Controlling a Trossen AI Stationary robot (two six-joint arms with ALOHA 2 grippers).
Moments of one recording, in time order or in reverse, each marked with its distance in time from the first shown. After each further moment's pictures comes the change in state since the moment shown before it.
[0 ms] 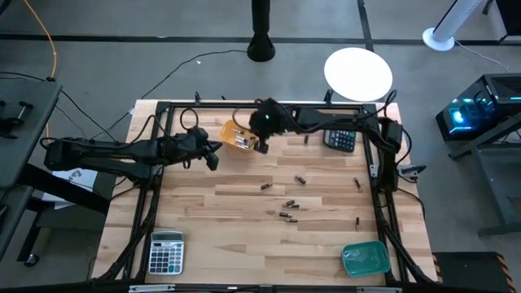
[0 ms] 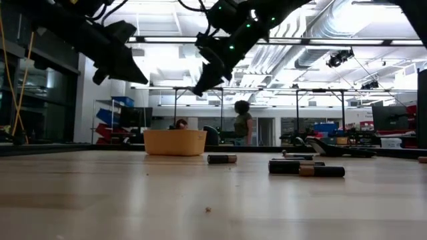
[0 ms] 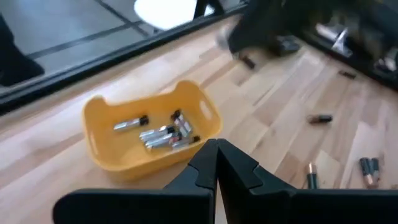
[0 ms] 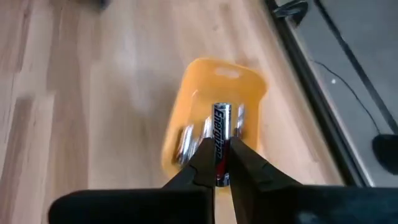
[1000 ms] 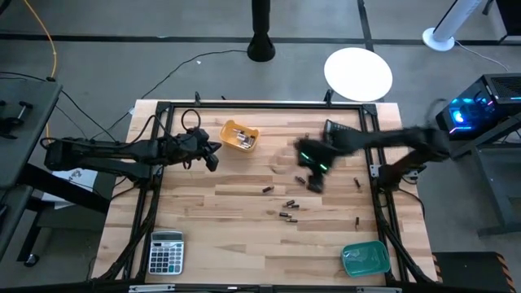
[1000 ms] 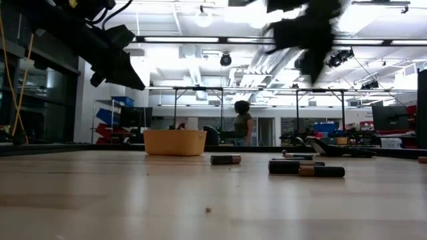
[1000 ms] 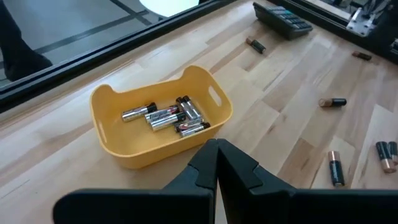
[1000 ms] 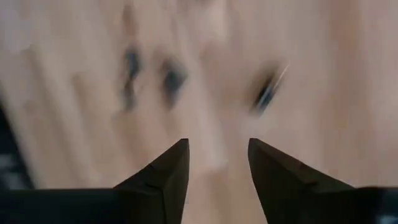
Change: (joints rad) left arm 0.010 0.008 -0.003 -0.039 0.001 0.024; right arm 0.221 -0.442 -0.359 -0.679 -0.249 0.427
